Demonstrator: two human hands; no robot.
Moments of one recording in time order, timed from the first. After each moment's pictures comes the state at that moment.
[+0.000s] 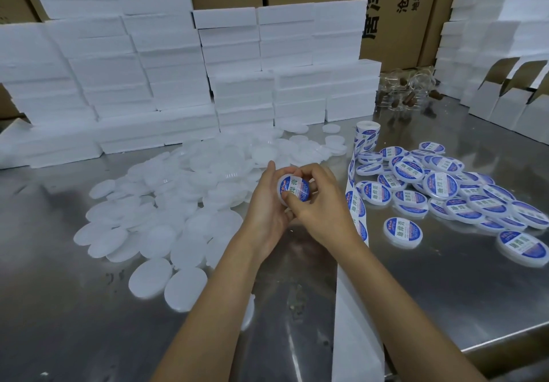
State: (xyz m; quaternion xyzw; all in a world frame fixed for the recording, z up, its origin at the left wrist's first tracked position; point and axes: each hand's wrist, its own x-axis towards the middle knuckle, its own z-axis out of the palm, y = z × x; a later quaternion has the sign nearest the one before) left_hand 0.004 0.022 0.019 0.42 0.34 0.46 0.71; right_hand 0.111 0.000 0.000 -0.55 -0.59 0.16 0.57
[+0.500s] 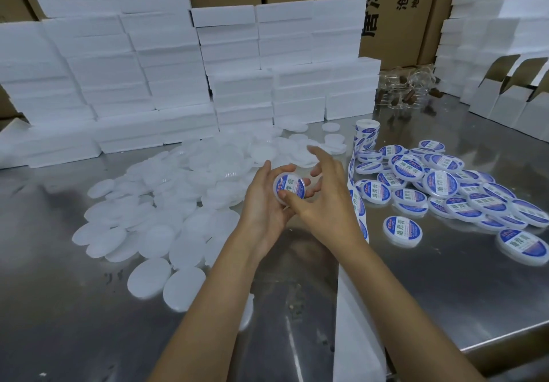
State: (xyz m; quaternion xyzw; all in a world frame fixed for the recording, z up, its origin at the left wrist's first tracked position) left_hand 0.000 0.017 0.025 0.37 0.32 0.48 0.73; right_hand 0.115 -0.009 0.006 -0.57 -0.58 0.15 0.56
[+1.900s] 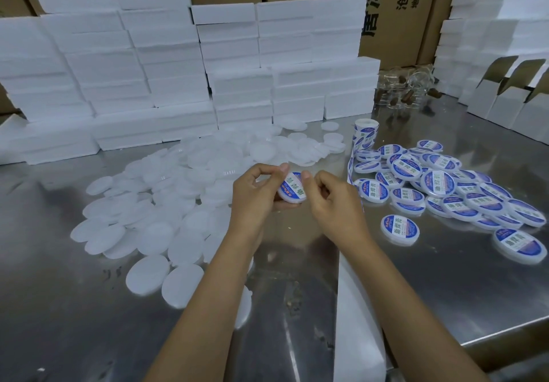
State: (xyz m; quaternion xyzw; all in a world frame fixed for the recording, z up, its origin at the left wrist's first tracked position) left_hand -0.005 0.014 0.027 0.49 0.40 0.54 0.56; right_hand 0.128 -0.012 0.003 -0.59 -0.58 0.10 0.54
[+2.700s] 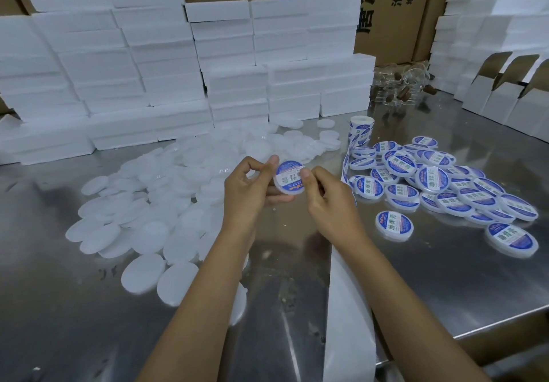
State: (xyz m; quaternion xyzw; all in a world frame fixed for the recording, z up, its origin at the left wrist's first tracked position) left_hand -0.006 0.014 0.028 0.51 0.38 0.56 0.54; right_hand 0.129 -0.016 0.003 -0.58 -0.59 0.13 0.55
